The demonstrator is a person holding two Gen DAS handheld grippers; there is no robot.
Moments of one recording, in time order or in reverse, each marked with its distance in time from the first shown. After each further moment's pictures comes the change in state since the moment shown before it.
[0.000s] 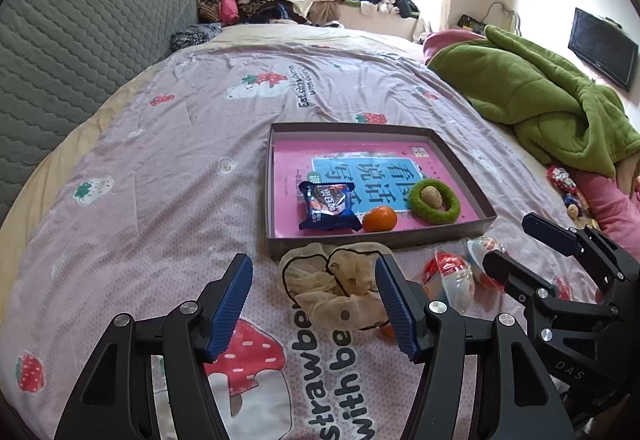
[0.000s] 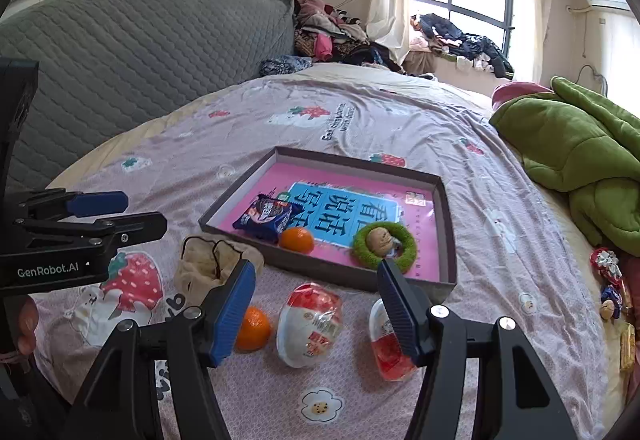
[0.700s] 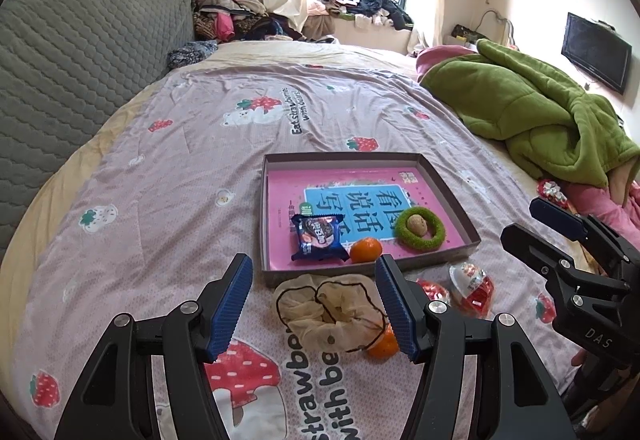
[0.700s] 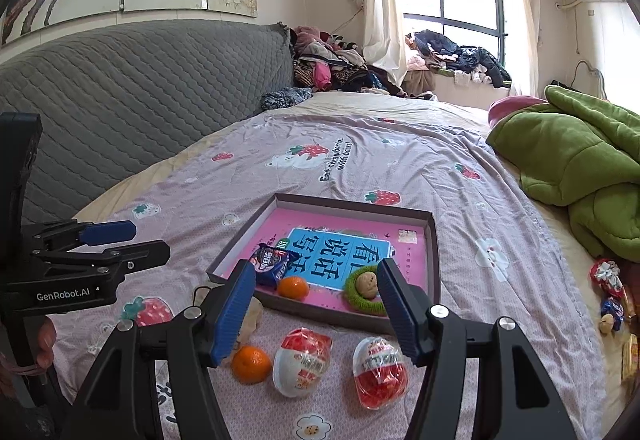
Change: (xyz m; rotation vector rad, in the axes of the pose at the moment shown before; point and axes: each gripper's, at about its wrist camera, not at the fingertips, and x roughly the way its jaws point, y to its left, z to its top) left arm -0.026 -0.008 0.026 0.014 -0.049 -0.013; right arm -0.032 -0.027 0.033 0.060 -0.106 0.035
